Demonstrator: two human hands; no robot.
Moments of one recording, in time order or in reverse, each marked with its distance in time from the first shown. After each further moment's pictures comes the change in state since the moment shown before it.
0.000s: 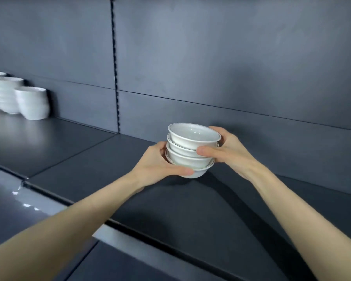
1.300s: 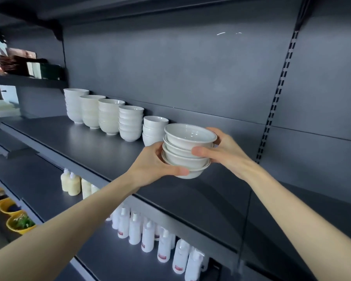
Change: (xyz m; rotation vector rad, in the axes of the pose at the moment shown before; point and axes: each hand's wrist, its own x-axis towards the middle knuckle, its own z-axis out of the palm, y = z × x) left_hand -0.040 -0.085 -0.490 0.111 0.198 0.056; right_hand 0.234 -0.113 0.442 0.068 -0.174 -0.137
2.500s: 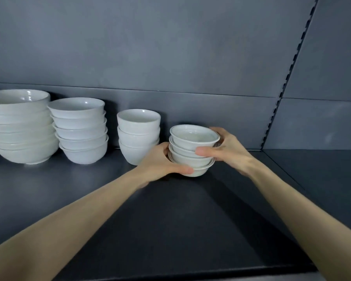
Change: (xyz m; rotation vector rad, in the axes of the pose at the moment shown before) left_hand 0.229 -0.172 -0.081 -0.094 -0.649 -0.047; right_hand 0.156 0.087 0.081 -0.210 0.589 0.388
